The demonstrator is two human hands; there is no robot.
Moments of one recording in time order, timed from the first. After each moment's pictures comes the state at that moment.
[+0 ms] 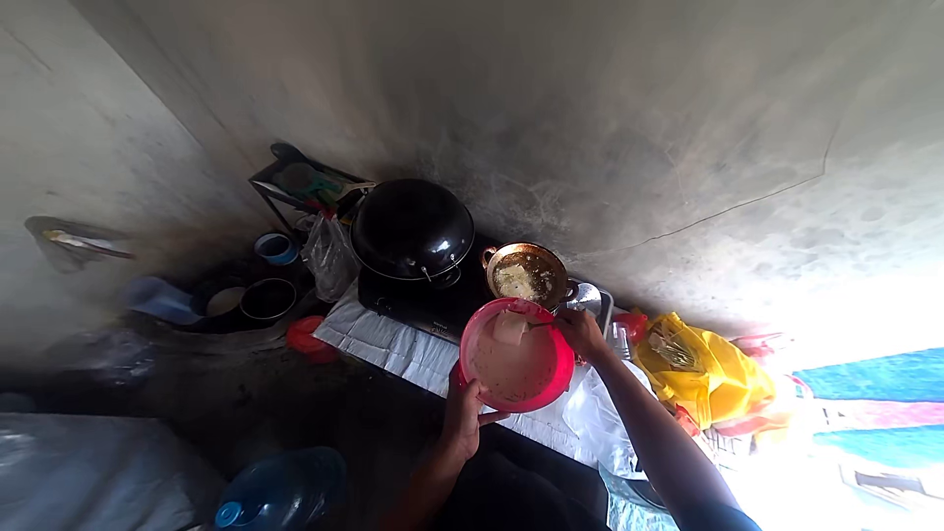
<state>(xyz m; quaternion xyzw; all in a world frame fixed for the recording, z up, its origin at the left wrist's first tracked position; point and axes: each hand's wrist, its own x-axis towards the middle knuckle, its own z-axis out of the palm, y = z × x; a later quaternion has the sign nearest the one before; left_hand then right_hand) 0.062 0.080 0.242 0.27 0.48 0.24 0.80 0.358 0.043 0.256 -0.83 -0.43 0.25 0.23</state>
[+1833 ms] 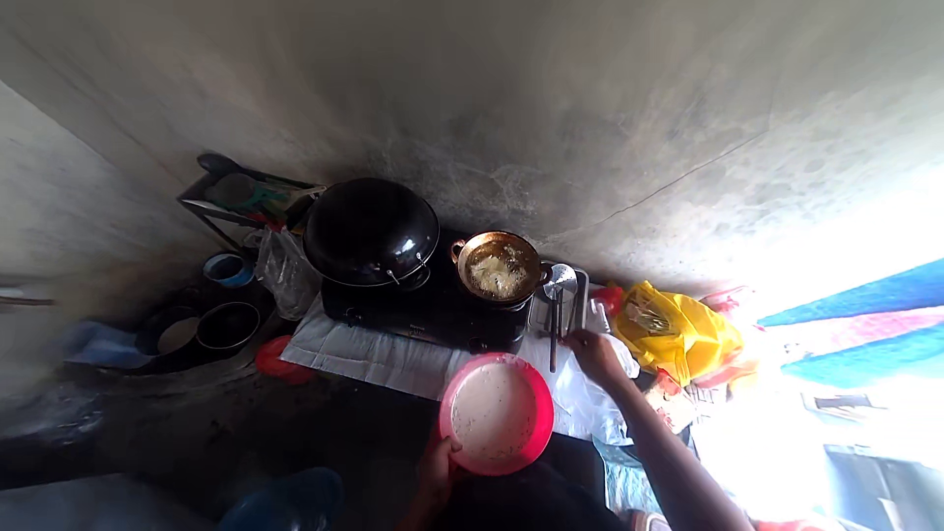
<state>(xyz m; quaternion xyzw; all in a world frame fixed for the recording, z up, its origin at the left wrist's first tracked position) -0.024 0.038 0.150 0.31 0.54 0.12 0.77 0.334 -0.060 0.248 -0.89 -0.32 0.24 0.22</state>
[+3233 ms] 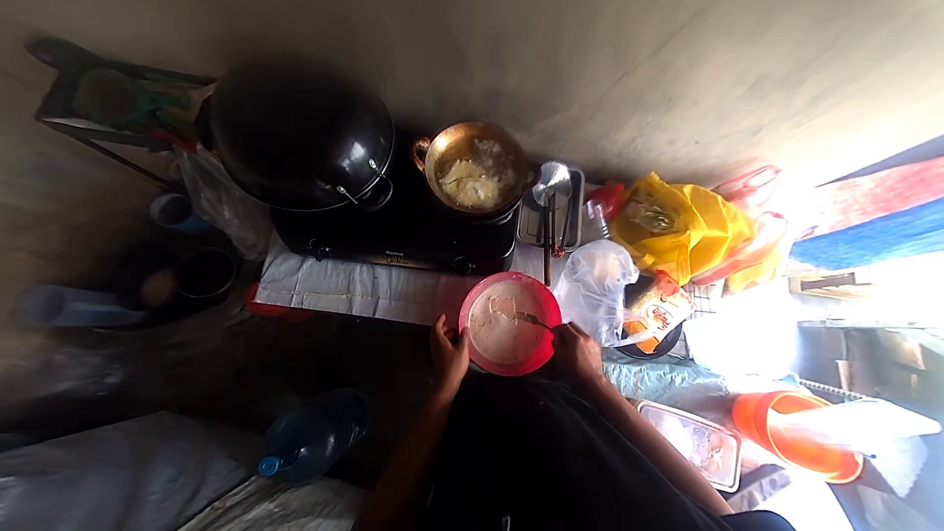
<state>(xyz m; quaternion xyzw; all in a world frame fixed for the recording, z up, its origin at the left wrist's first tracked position) 0.027 0.056 0.087 0.67 0.50 0.12 0.53 0.203 -0.154 0.146 -0.93 -0.29 0.18 0.15</state>
